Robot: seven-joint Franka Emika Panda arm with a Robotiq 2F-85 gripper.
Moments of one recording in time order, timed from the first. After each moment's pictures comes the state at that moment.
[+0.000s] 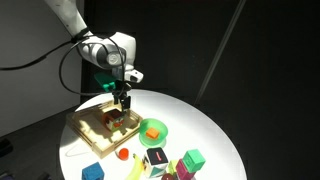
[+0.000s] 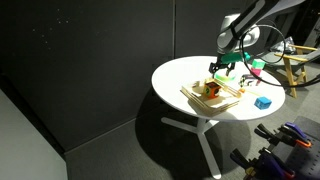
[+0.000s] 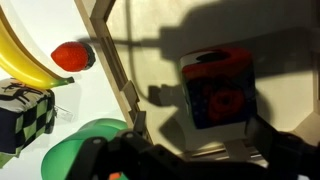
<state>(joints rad) -0.09 0.46 -0.18 -2.01 0.01 2.50 0.25</state>
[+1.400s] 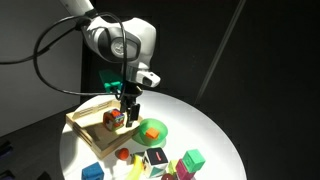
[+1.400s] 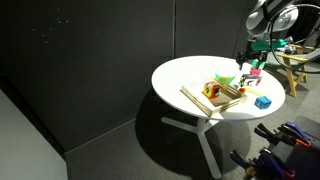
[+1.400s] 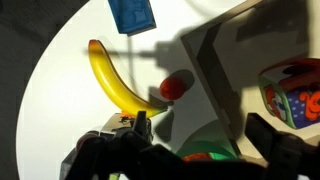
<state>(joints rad) -0.22 0.25 -0.28 -2.15 0.00 2.34 0.20</state>
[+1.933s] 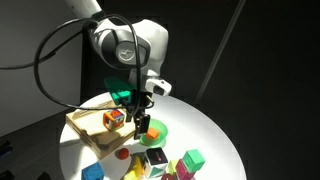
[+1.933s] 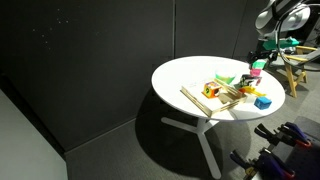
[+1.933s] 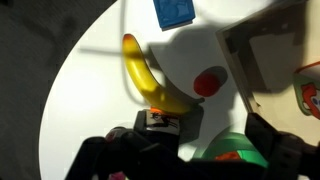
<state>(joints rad) -0.29 0.25 -0.31 -2.15 0.00 2.35 0.07</state>
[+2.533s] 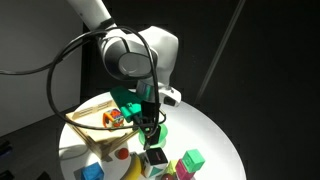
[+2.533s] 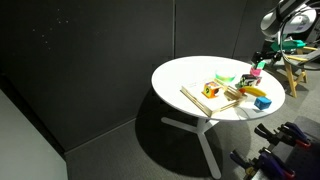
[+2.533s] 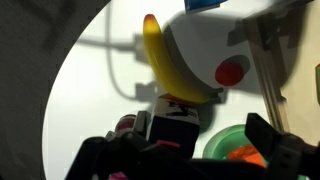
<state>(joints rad) -0.37 0.29 -0.31 -2.13 0.06 2.42 -0.10</state>
